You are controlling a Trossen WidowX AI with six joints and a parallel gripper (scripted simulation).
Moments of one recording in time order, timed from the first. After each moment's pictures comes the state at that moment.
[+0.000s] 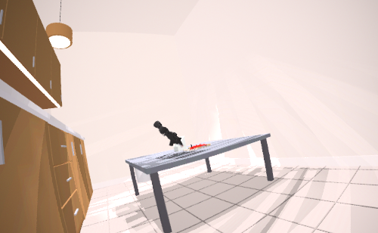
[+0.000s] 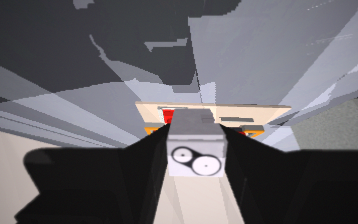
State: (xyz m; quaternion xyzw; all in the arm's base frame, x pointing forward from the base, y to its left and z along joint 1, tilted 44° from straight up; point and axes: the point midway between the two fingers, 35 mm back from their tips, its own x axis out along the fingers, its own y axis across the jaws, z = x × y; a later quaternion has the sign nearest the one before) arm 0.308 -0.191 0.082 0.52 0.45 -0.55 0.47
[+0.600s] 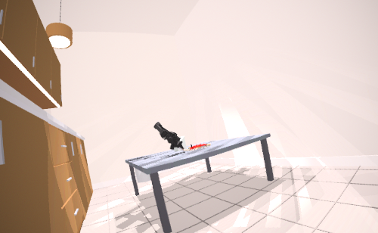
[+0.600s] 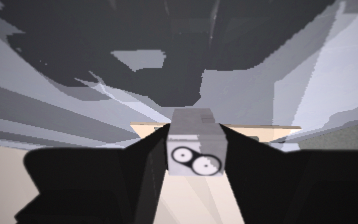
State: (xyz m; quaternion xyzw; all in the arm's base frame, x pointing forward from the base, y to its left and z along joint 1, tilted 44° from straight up) arm 0.303 -0.215 0.055 0.52 0.45 -0.55 0.46
